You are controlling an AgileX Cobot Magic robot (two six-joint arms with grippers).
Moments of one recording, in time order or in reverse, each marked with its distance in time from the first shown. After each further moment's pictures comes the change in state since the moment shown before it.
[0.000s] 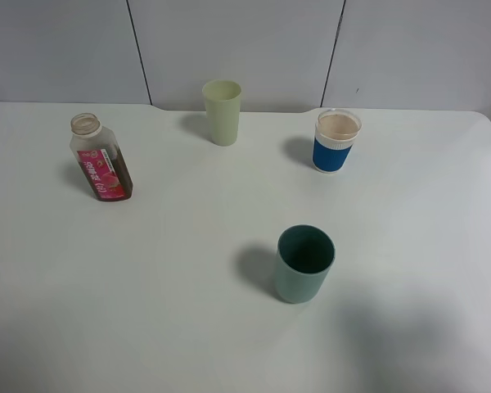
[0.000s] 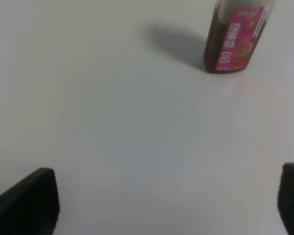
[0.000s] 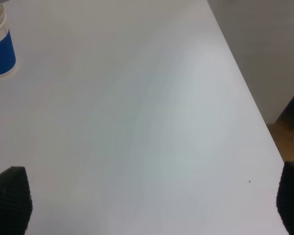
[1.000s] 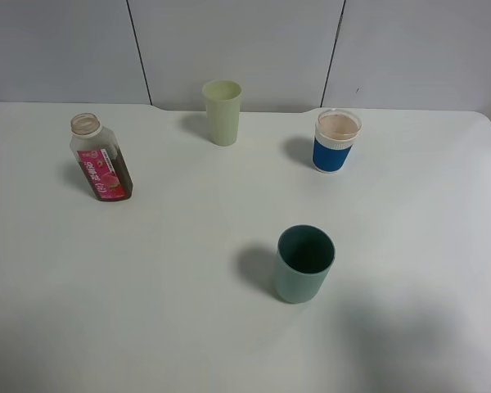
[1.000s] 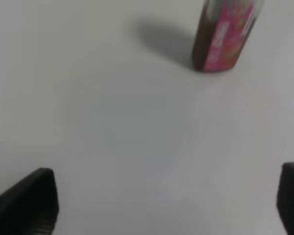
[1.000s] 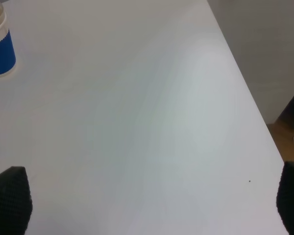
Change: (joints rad) left arm 0.000 0.140 -0.019 -0.051 -0.111 0.001; right arm 0.000 0.000 0.000 0.000 0.000 0.000
